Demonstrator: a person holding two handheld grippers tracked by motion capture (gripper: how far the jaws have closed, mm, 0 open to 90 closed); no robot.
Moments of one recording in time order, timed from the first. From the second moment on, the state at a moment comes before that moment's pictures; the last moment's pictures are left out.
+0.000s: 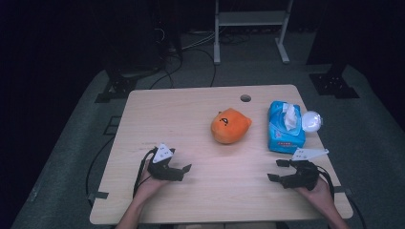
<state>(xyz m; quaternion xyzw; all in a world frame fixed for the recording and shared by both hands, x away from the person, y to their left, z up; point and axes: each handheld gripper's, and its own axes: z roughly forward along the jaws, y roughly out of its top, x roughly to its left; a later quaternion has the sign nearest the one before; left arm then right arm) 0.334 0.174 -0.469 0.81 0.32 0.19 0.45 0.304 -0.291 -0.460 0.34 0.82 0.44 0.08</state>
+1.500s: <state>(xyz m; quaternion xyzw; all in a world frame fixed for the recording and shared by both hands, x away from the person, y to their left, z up) 0.444 0.039 -0.414 0.80 0.28 0.18 0.50 0.302 -0.290 -0.458 0.33 0.83 0.45 0.07</state>
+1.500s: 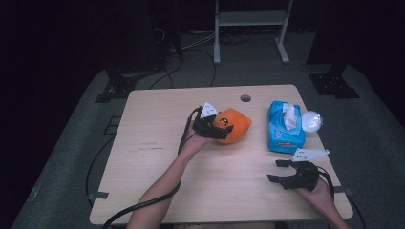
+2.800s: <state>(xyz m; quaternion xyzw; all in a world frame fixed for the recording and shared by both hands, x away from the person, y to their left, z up) 0.436 0.040 -0.402 0.82 0.24 0.17 0.49 0.300 -0.286 -0.457 0.33 0.83 0.45 0.08</state>
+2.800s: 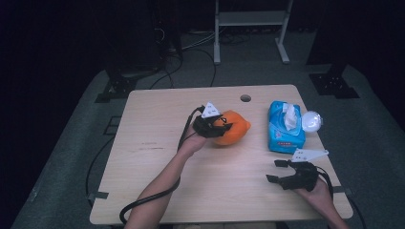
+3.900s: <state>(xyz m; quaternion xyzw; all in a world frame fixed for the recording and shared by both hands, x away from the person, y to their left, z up) 0.330 0.108 -0.415 0.82 0.15 0.11 0.54 0.302 -0.296 -0.455 0.35 0.81 0.46 0.09</state>
